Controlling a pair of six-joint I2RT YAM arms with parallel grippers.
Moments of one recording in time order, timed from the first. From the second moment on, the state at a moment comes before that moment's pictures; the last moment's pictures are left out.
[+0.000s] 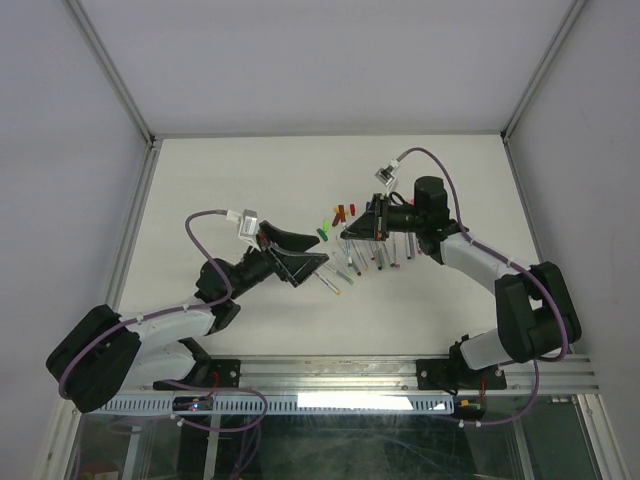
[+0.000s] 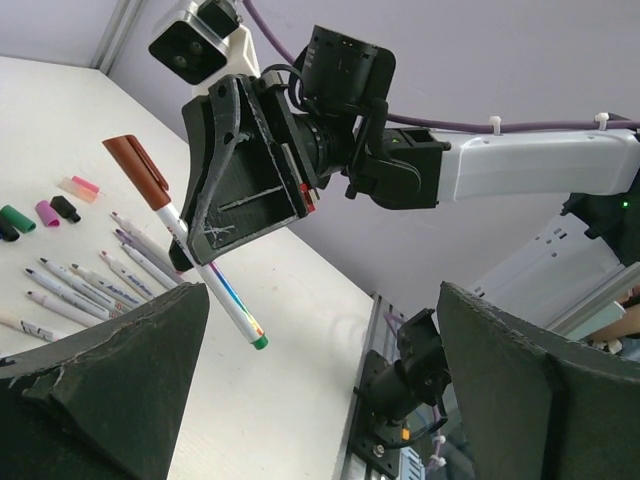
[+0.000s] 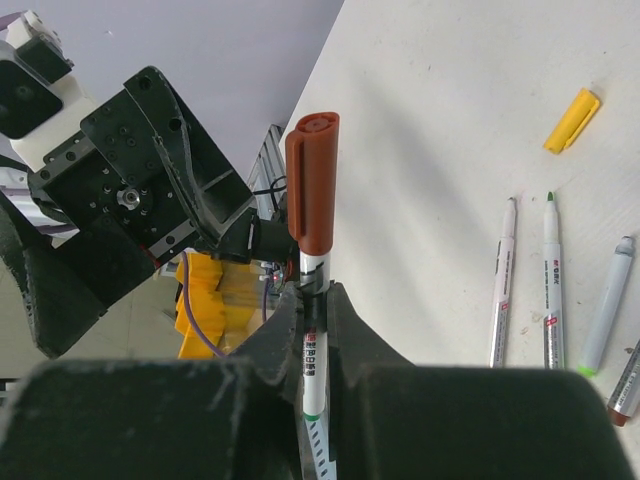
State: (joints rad) left arm -0.72 1.14 0.28 1.22 0.30 -0.80; right arm 0.36 1.45 0.79 0.32 -1.01 0.75
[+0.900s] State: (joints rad) left arm -0.68 1.46 0.43 1.39 0.45 -0.87; right arm 0.39 1.45 0.80 0.31 -1.01 0.75
